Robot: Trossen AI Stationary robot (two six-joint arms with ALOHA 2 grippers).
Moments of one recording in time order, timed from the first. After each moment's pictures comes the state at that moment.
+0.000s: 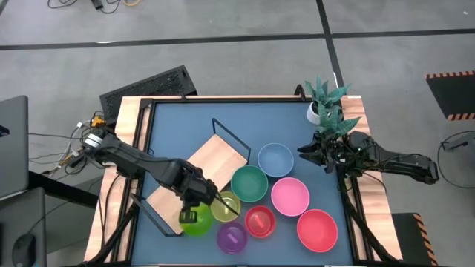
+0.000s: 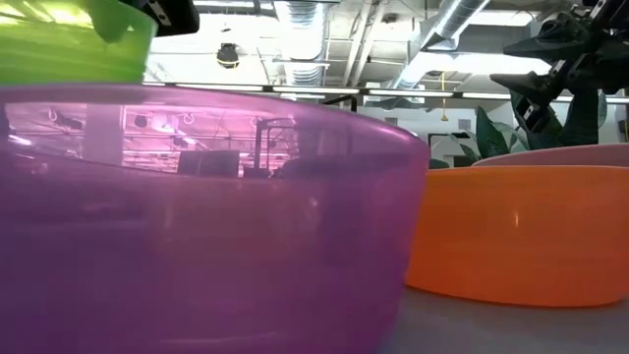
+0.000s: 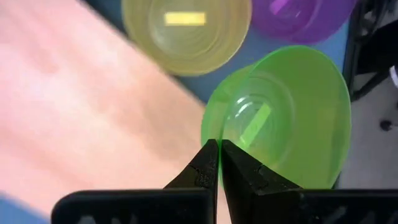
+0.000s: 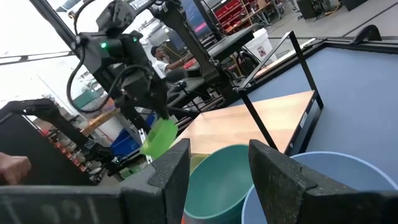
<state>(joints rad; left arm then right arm) -0.38 1.62 1.46 -1.14 0.10 -0.41 -0.21 0.14 0.14 0.03 -0.23 0.59</state>
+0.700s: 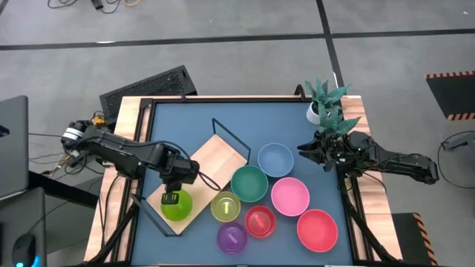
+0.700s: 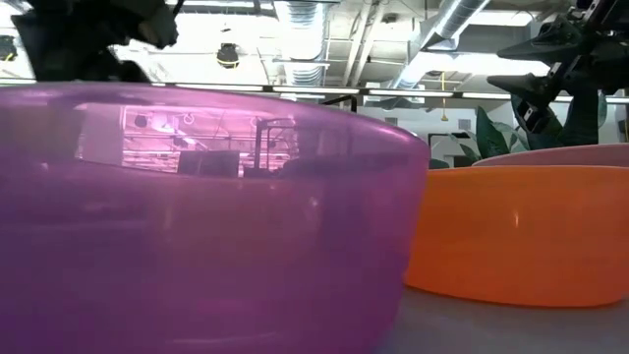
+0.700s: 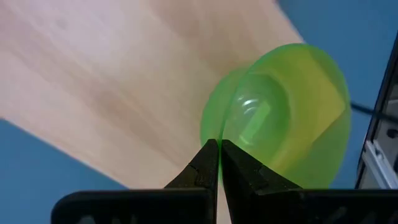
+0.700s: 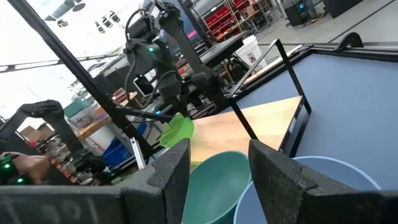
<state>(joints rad) -0.22 1.32 1.01 -1.08 0.23 -0.30 -0.21 0.14 0.14 0.03 -0.18 0.60</state>
